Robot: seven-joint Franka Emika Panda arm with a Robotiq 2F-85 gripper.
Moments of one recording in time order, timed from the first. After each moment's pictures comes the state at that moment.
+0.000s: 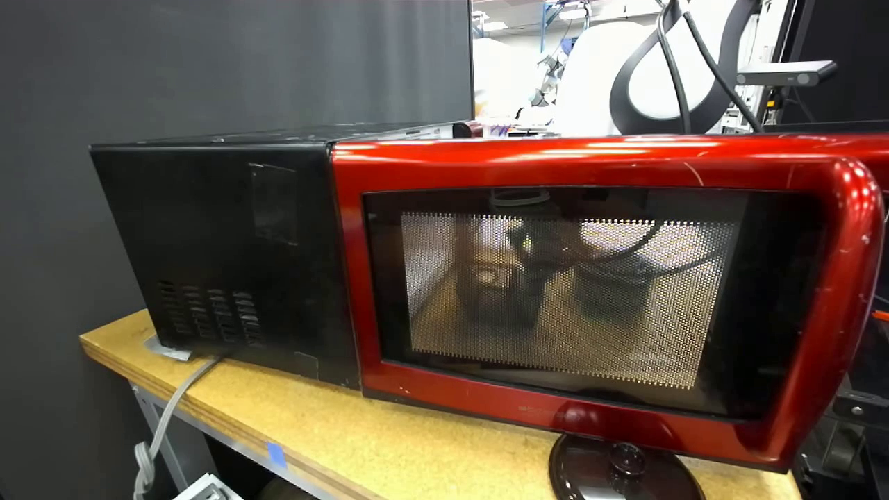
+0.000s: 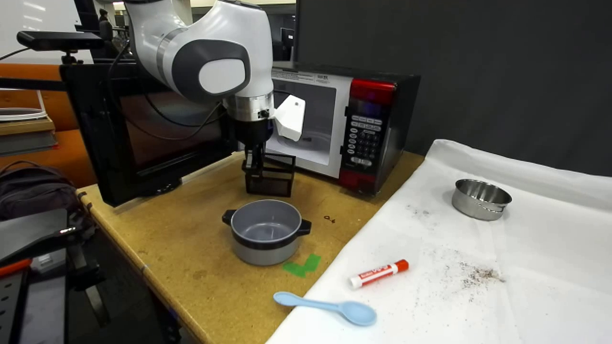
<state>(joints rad) -0.22 0.49 0.38 -2.37 -0.05 3.03 -2.30</state>
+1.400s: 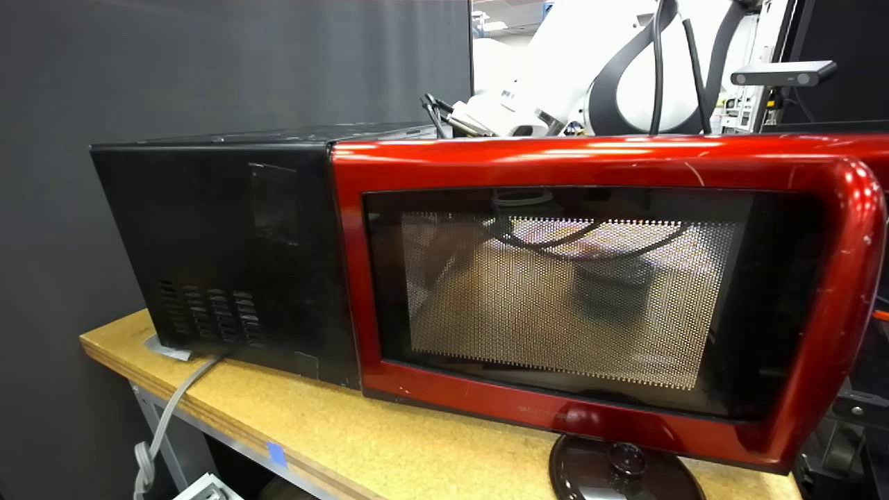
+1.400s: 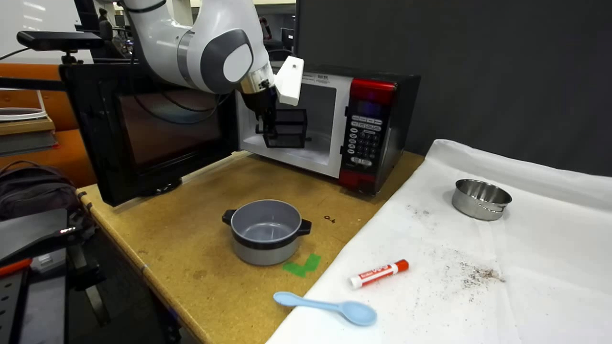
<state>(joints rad) -0.07 0.55 0.32 -2.23 -0.27 3.29 -1.96</state>
